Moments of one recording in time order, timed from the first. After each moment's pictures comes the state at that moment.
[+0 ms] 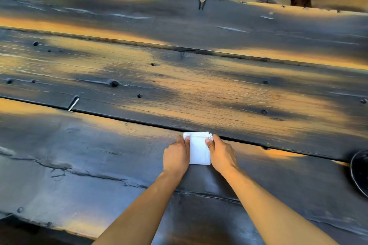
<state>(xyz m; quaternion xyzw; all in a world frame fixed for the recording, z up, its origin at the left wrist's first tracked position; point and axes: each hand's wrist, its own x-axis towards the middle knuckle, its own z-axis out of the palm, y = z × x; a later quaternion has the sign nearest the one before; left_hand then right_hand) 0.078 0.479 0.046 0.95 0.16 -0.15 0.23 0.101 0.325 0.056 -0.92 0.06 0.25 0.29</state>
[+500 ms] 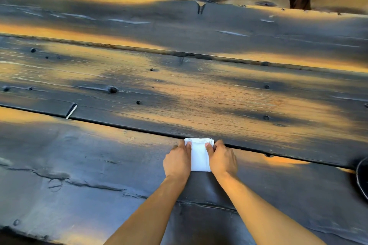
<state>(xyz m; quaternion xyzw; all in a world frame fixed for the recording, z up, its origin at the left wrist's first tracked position) 0.091 0.473 0.038 0.95 0.20 -0.17 0.19 0.111 0.341 0.041 -0.94 0.15 0.20 0.22</state>
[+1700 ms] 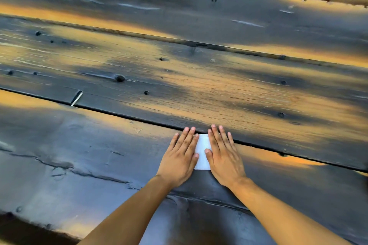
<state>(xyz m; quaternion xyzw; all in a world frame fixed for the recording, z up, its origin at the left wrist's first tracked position) 0.060 0.528 0.012 0.98 -0.14 -0.08 0.13 0.092 0.338 0.014 -0.97 -0.20 0.10 0.08</state>
